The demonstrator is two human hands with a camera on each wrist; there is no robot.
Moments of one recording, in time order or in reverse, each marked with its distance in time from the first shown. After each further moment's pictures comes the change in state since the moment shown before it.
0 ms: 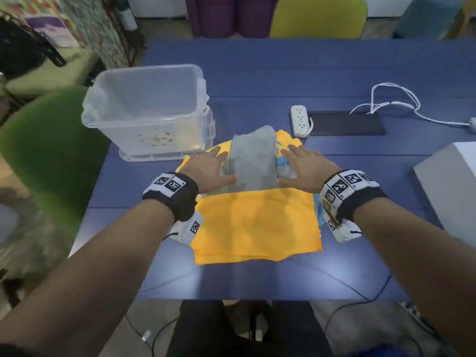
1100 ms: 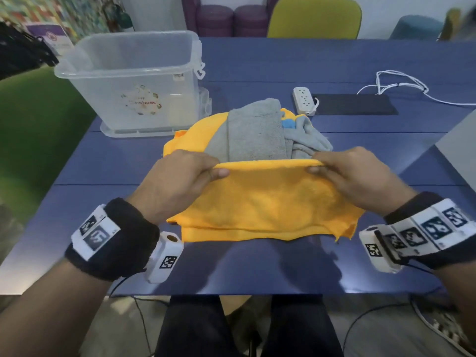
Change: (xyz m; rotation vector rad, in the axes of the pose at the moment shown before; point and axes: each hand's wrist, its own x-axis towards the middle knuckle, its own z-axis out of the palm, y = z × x) left_hand -0.094 -0.005 0.101 -0.219 0.482 0.278; right_hand -0.100 -0.006 0.094 0.196 0.563 -0.219
